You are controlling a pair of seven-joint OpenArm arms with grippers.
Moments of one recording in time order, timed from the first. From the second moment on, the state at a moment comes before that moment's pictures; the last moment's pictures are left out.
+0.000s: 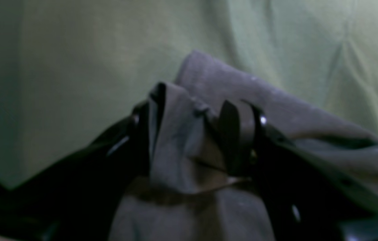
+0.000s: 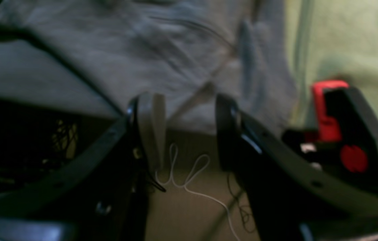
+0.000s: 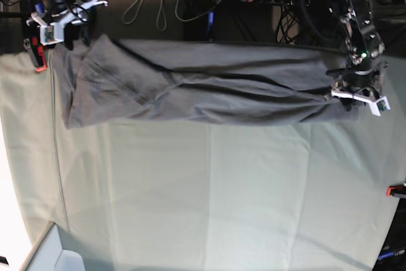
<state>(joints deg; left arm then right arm) 7.6 -4.5 -29.4 77.4 -10.0 -3.8 20.7 -36.3 -3.6 35.4 96.0 -4.2 39.2 -3.3</state>
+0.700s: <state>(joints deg) 5.7 -4.4 -29.4 77.4 -10.1 -3.8 20.9 -7.8 6.3 36.8 82.2 -1.9 39.4 -26.2</state>
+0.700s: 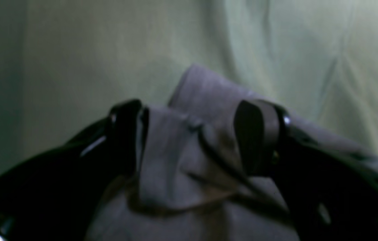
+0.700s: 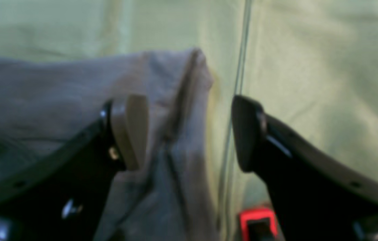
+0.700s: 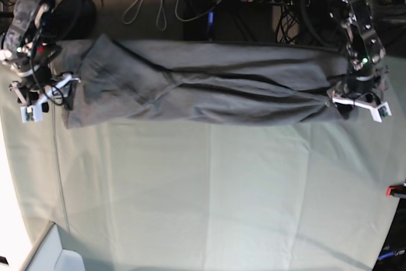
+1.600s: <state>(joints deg) 2.3 -4.1 -29.4 76.1 -10.0 -3.8 20.7 0.5 7.5 32.1 69.0 -8.0 39.4 -26.0</state>
